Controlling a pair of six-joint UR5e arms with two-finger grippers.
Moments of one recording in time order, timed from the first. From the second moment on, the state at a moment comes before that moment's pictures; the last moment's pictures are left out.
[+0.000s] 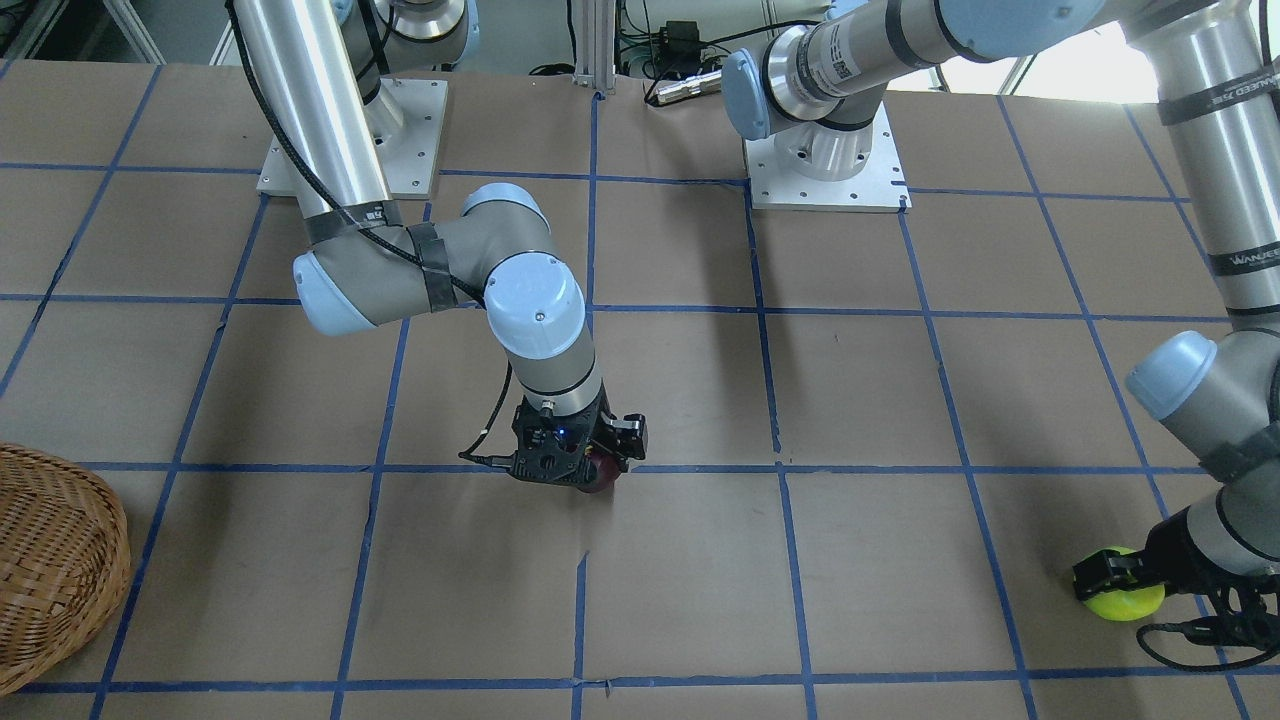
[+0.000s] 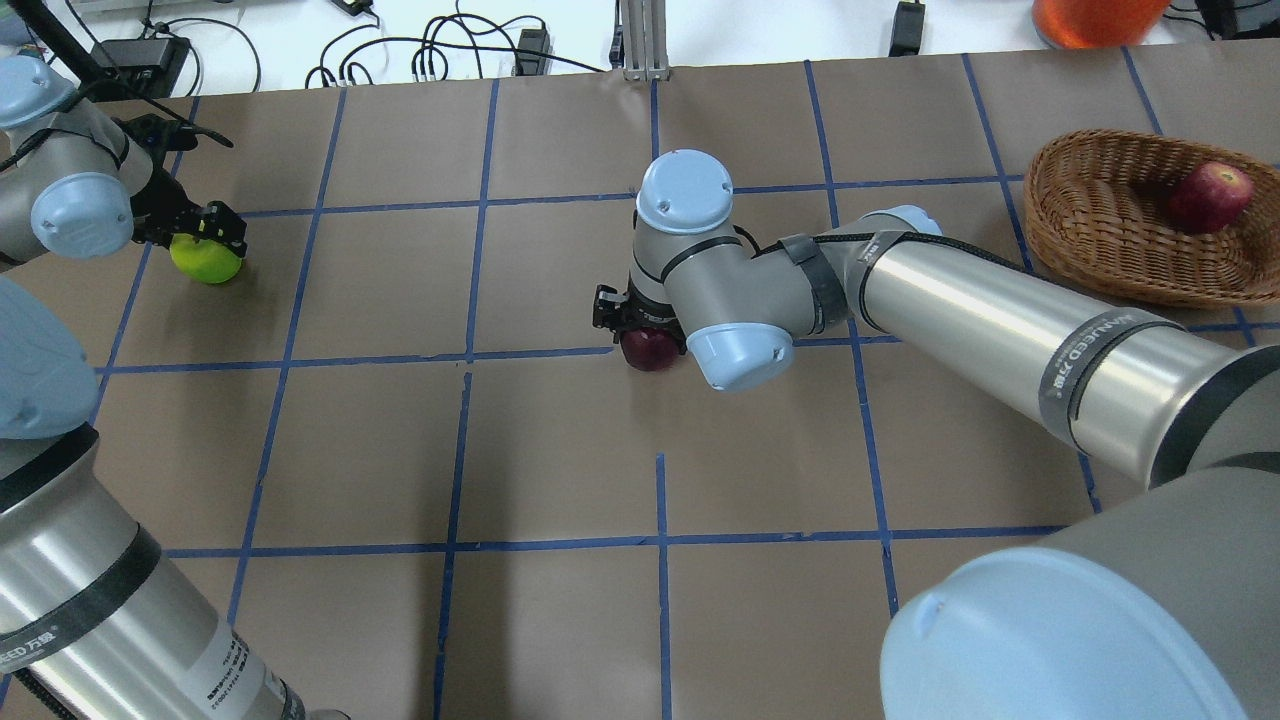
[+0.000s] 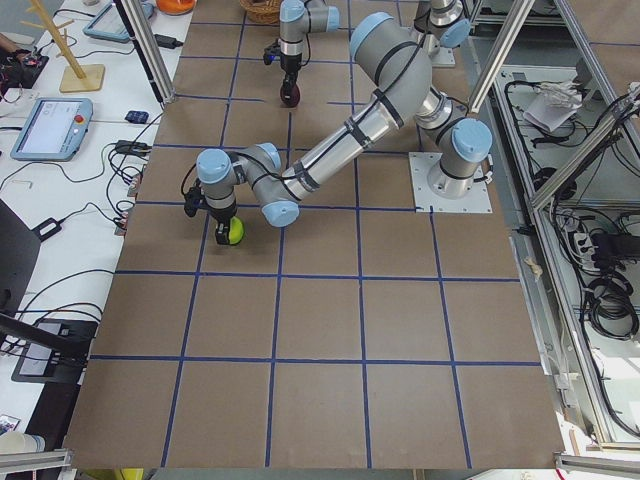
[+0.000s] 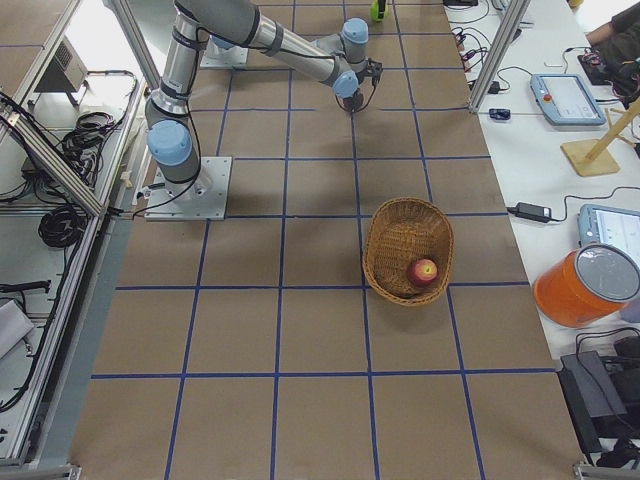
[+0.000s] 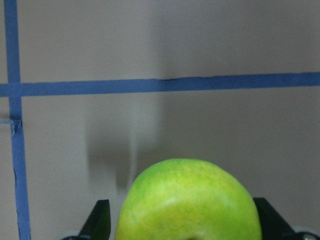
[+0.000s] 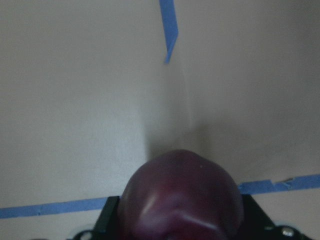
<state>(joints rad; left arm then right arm) -1.10 -2.26 -1.40 -0.98 1.56 0.51 1.90 -1.05 1.70 -2.36 -1.43 0.51</state>
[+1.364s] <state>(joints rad) -1.82 -1.98 -1.62 -1.07 1.46 -0.40 0.97 -1.02 1.42 -2.02 -1.56 -0.82</state>
